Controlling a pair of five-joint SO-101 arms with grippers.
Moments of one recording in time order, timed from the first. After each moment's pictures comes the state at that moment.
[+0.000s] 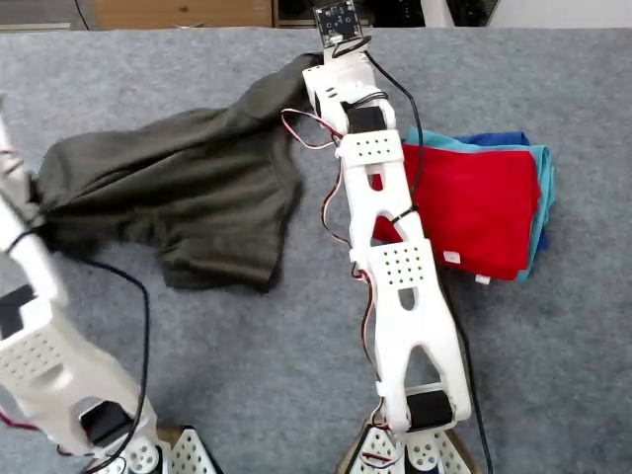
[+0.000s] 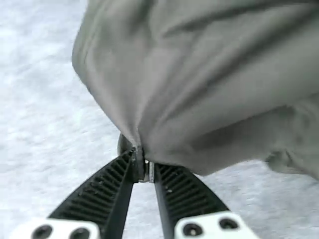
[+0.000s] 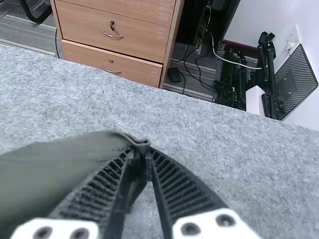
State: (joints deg) left arm -42.1 22.1 -28.6 99.8 -28.0; right arm -13.4 76.6 -80.6 39.0 2.2
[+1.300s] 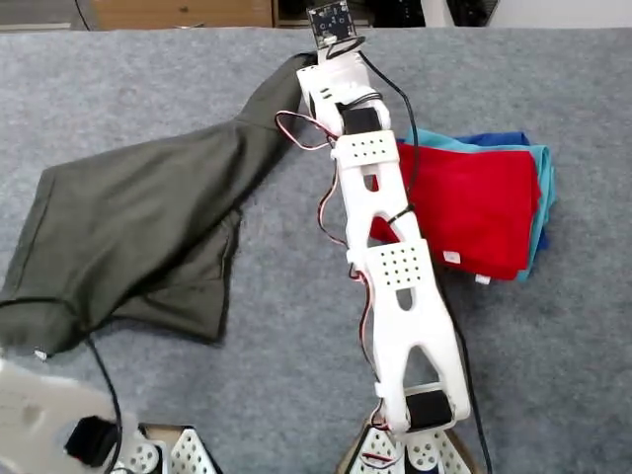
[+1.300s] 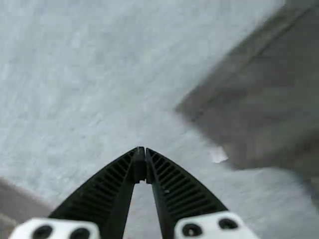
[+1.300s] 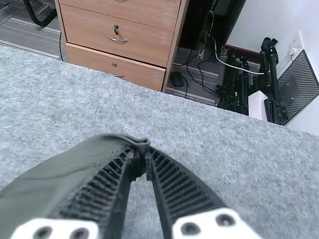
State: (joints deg) left arm -66.3 14.6 -25.7 100.2 -35.3; right arm -14.2 76.7 -80.4 37.6 2.4
